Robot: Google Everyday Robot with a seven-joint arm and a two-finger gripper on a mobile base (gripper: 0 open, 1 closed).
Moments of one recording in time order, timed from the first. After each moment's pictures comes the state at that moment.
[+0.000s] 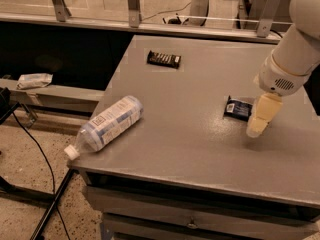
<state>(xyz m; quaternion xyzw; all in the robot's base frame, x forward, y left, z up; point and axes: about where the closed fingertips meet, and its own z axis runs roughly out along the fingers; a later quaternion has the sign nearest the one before) 0.524 -0.246 0.848 -0.56 0.82 0.00 0.11</state>
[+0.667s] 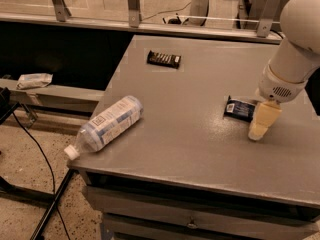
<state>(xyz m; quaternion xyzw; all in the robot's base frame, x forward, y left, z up) 0.525 -0.263 0.822 -0.56 0.83 -0.01 0.07</state>
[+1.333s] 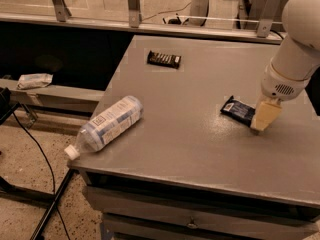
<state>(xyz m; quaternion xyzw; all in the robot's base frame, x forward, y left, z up) 0.525 -0.268 0.823 -0.55 0.83 -0.01 0.07</state>
